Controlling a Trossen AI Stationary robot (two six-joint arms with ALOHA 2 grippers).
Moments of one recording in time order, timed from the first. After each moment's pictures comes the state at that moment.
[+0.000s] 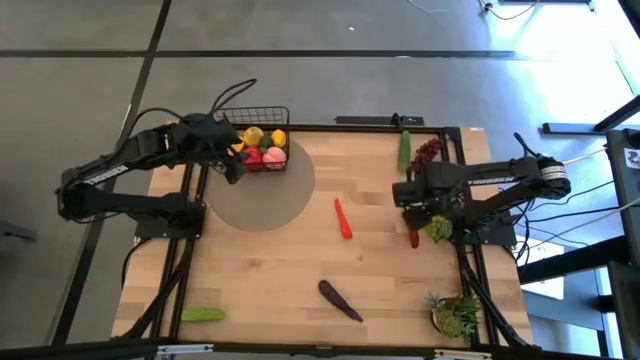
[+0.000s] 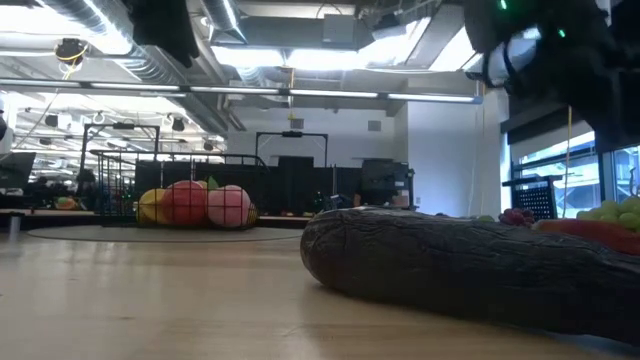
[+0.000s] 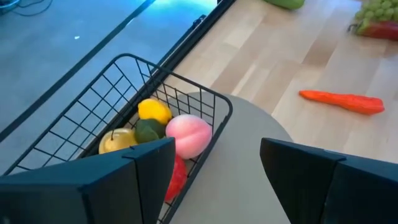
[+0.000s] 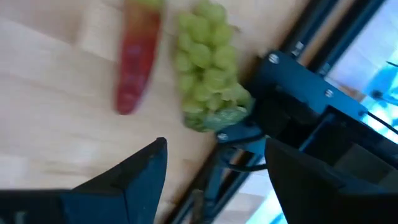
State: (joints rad) left arm 0.39 0.87 1.10 -0.85 -0.24 -0.10; right arm -0.01 1.34 1.04 -1.57 -0.06 1.09
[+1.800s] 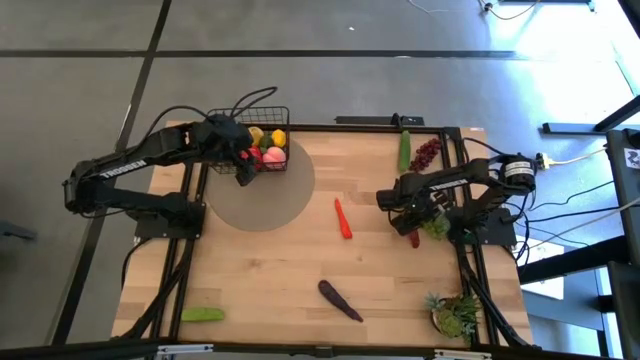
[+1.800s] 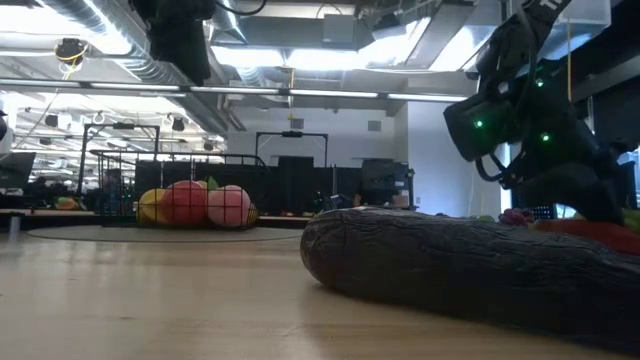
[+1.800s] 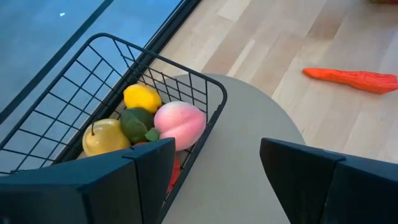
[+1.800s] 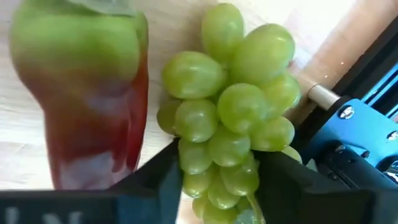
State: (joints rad) left arm 0.39 1.00 1.10 -0.84 -0.21 -0.09; right arm -0.13 1.63 0.77 -1.15 -0.07 0.99
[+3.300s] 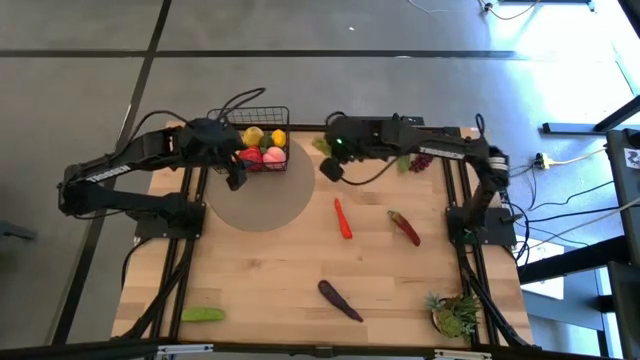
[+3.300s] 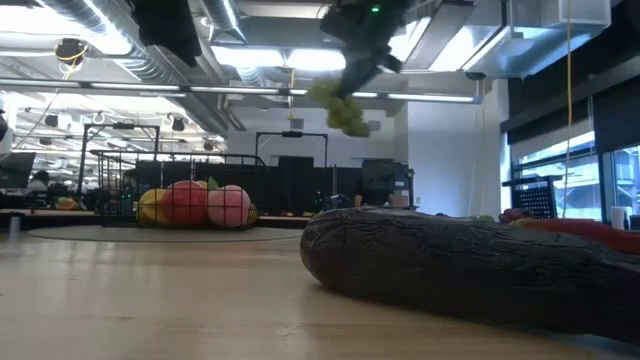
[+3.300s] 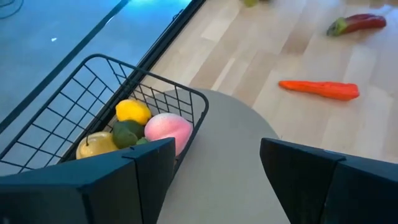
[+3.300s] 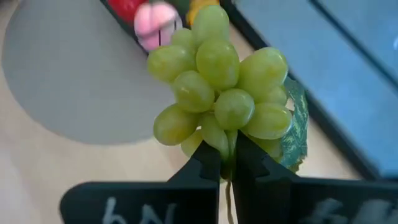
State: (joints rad) left arm 0.32 0.90 1.10 -0.85 -0.21 -0.10; right arm -0.21 1.80 1.77 -0.92 0.31 0.28
